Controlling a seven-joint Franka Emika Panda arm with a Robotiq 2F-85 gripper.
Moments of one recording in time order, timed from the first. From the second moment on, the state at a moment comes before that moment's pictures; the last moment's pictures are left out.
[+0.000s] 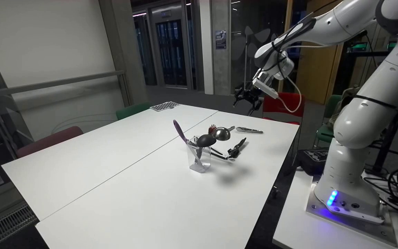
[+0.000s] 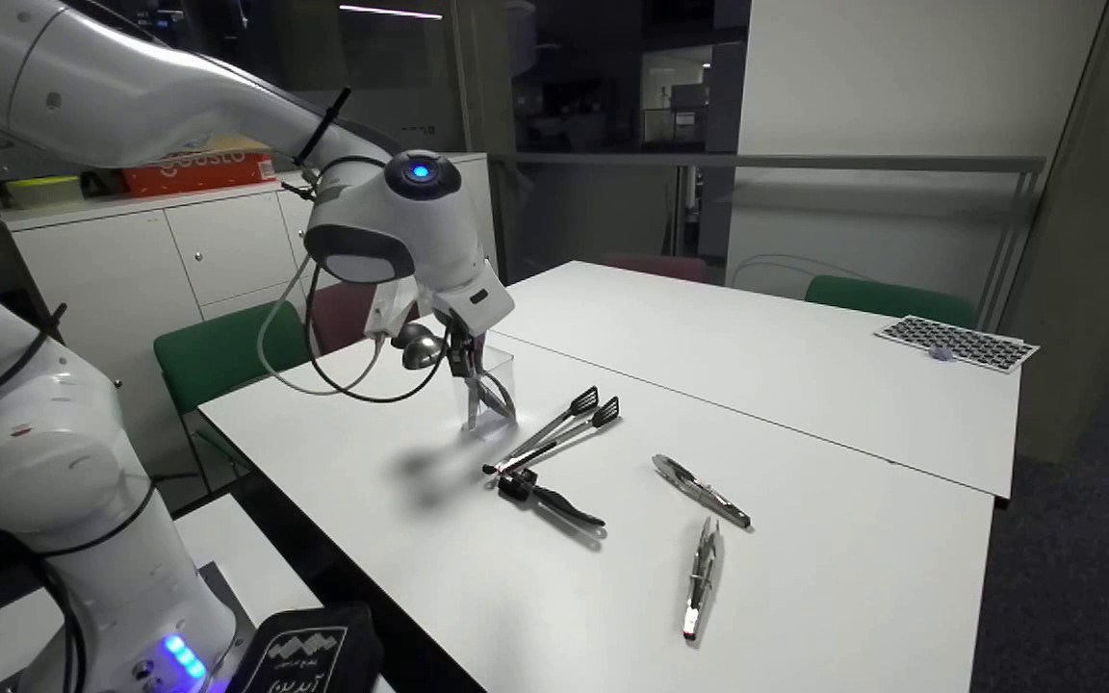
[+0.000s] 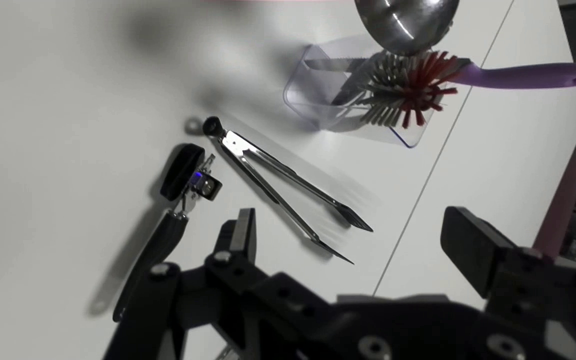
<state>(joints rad) -0.12 -0.36 -0.29 -2.57 0.66 2.36 0.08</state>
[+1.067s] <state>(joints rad) -0.17 -0.06 -0.27 -2.39 0.34 2.18 -0.29</state>
